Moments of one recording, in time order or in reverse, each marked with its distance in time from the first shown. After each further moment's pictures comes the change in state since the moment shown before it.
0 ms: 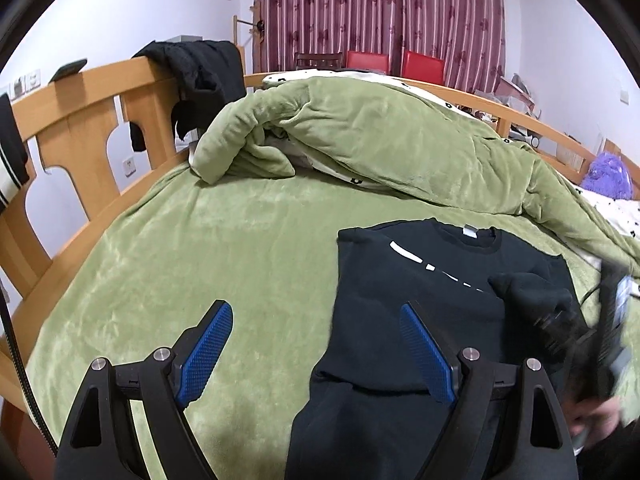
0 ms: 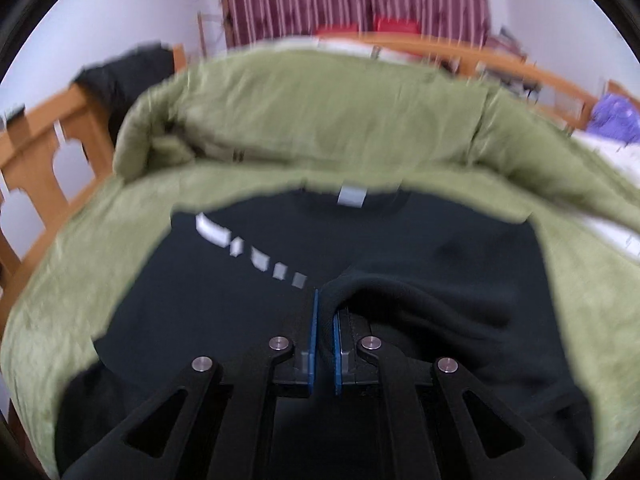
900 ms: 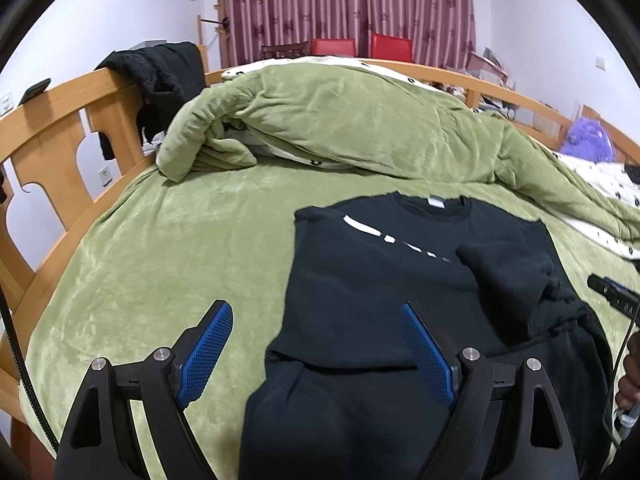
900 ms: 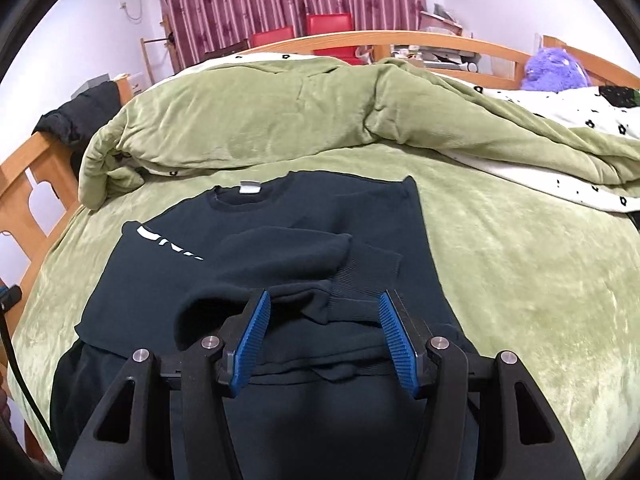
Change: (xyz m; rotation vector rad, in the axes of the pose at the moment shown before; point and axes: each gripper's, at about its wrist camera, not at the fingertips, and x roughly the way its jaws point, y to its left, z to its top) left arm -0.001 -0.055 -0.021 0.112 0.045 -0.044; right arm -0.106 -0.137 -0.017 0.167 -0.050 -0.101
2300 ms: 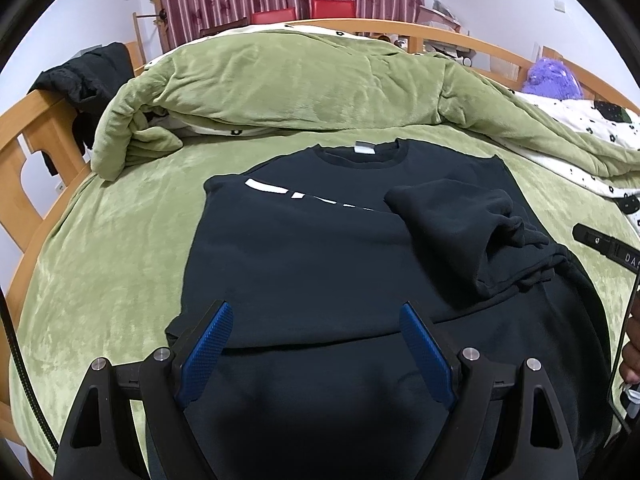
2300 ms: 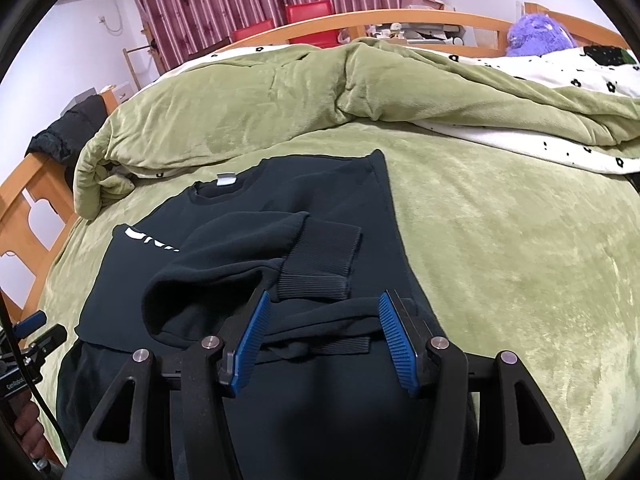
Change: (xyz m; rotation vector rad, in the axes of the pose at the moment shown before) left arm 0.028 -0.095 -0.018 0.151 0.109 -0.090; right arm 0.005 -0.046 -0.012 0.085 0.041 0.018
